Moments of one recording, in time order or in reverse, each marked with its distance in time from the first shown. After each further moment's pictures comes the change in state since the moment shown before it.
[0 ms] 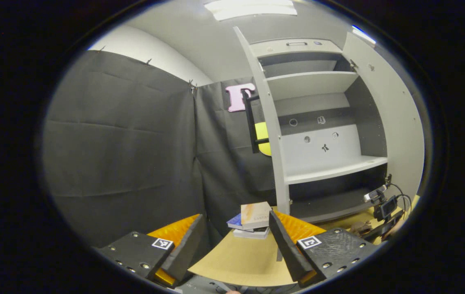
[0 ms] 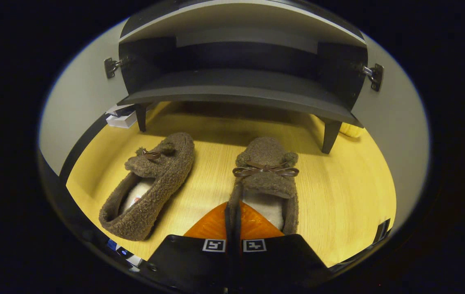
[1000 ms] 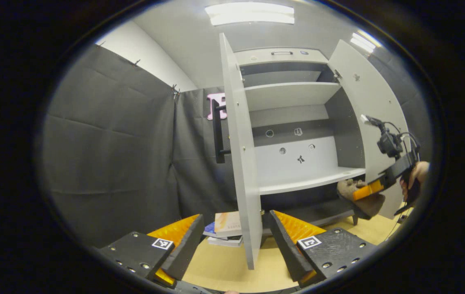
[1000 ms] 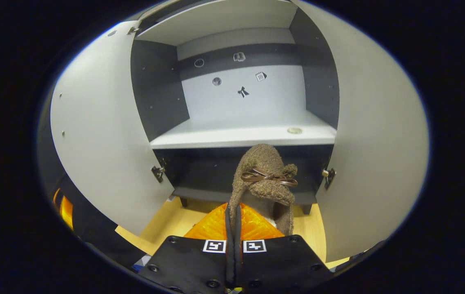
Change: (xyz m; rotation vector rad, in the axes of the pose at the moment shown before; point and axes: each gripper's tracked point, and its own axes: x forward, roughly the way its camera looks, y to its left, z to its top) left arm 0.004 -0.052 0.008 -0.046 -0.065 -0.144; right arm -0.180 -0.011 0.185 0.101 -0.388 0.130
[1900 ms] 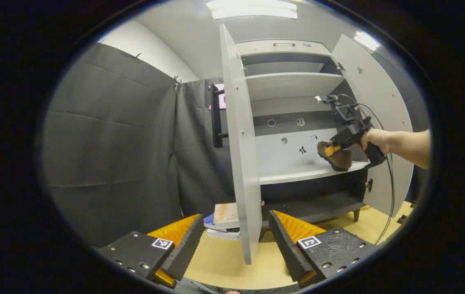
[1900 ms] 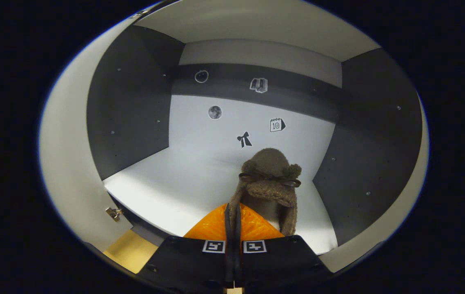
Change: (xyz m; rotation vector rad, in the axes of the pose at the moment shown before) left arm 0.003 -0.006 -0.023 -0.009 0.071 0.015; right arm 0.136 -0.024 0.159 -0.263 -0.083 -0.134
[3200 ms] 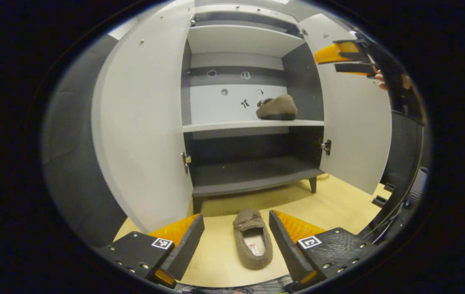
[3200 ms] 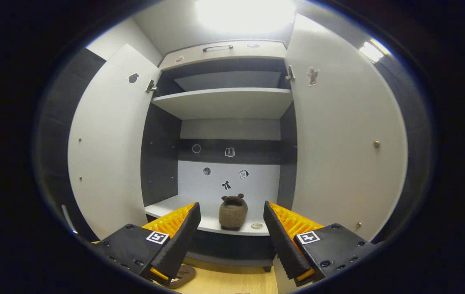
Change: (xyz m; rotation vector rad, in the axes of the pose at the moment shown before) left arm 0.067 -0.155 -0.143 -0.004 0.302 -0.424; right arm -0.256 -0.026 -0.022 0.119 -0.475 -0.080
